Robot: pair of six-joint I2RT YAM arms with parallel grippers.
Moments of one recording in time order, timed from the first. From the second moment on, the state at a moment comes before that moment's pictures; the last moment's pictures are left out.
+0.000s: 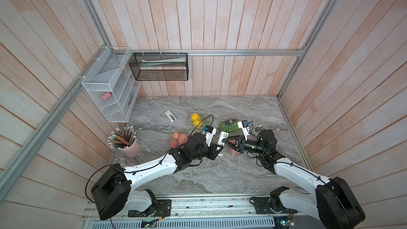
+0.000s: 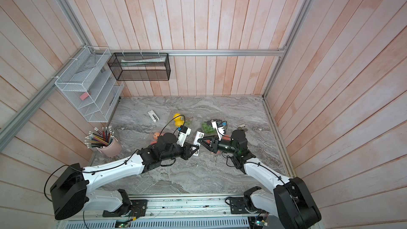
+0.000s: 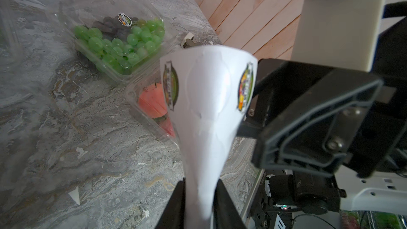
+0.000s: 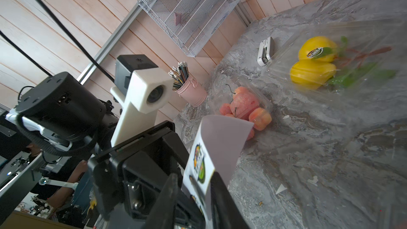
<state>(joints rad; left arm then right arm) -0.90 1.34 0.78 0.11 0.21 -0.57 0.43 1.16 0.44 0.61 -0.87 0.70</state>
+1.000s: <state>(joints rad) -0.86 1.08 0.61 0.30 0.41 0.05 0.33 0.93 0.66 -0.04 -1.14 -0.26</state>
